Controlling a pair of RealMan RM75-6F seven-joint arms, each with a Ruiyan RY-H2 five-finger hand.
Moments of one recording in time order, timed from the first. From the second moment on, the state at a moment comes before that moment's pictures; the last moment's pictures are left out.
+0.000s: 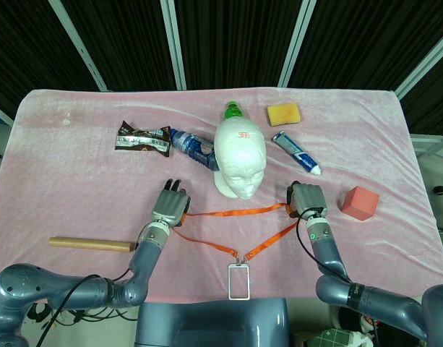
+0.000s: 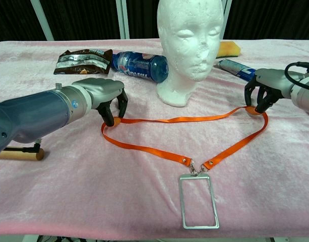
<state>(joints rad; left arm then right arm) -1.04 -1.79 -0.15 -1.44 0.47 1.07 0.80 0.73 -1.60 0.23 -1.38 -0.69 0.99 -0.51</state>
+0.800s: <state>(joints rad) -1.00 -1.77 -0.18 -1.46 0.54 1.04 0.73 0.74 -1.60 0.23 -1.39 -0.69 1.00 -0.51</state>
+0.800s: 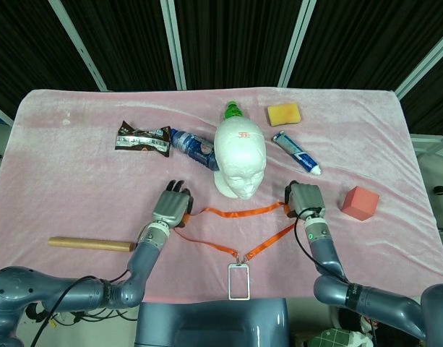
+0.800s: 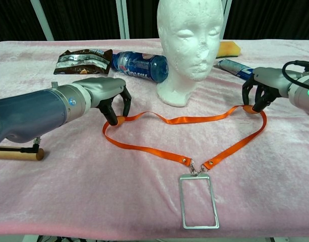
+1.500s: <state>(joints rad) -0.97 -1.74 -0.18 -1.48 0.59 1.04 0.68 0.73 -1.58 0.24 -1.43 -0.70 1.01 -0.49</state>
